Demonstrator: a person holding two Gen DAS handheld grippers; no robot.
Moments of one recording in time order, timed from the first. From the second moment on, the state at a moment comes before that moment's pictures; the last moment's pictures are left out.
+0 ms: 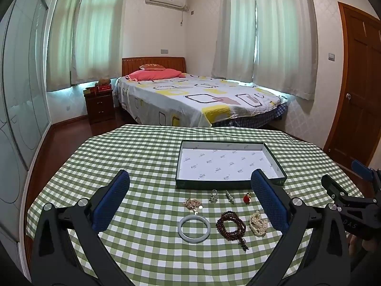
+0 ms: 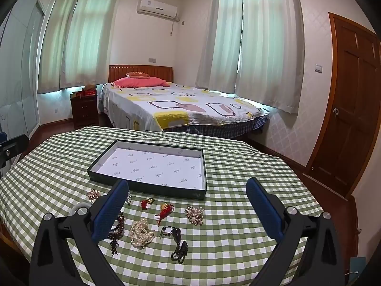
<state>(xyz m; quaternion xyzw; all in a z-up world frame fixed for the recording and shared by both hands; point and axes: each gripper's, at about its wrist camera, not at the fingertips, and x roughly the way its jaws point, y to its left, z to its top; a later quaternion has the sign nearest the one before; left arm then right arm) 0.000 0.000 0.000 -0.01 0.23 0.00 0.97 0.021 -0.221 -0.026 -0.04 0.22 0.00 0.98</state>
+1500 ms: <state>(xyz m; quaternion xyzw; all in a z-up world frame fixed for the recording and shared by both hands) -0.005 -0.001 0.011 -0.01 0.22 0.00 0.98 0.018 -0.220 -0.016 -0.04 0.21 0.00 0.98</state>
